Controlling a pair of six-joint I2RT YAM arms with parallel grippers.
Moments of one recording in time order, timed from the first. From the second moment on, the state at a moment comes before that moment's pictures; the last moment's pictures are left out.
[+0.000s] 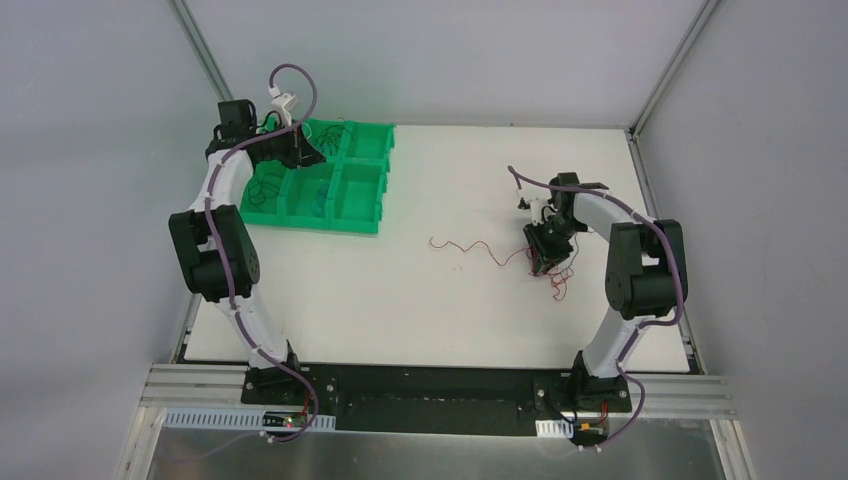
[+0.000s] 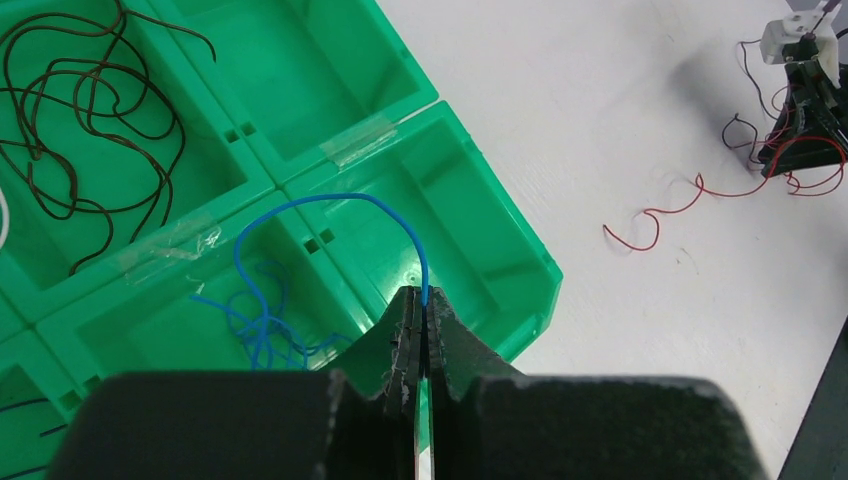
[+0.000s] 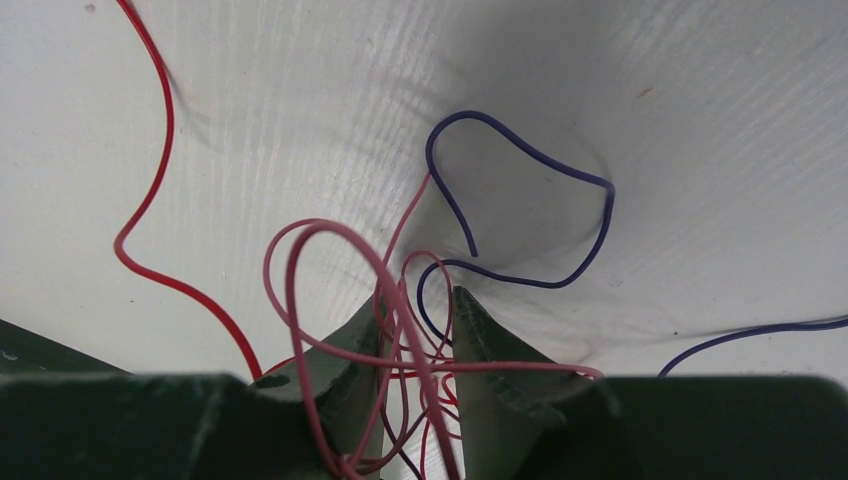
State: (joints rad) left arm 0.21 1.88 1.58 -0.41 0.96 0.21; right arm 0.12 1.80 1.17 -0.90 -0.26 -0.33
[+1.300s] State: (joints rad) left arm -0.35 1.61 1.24 -0.41 0.92 0.27; right arm 0.19 1.57 1.25 -0.90 -0.65 -0.19
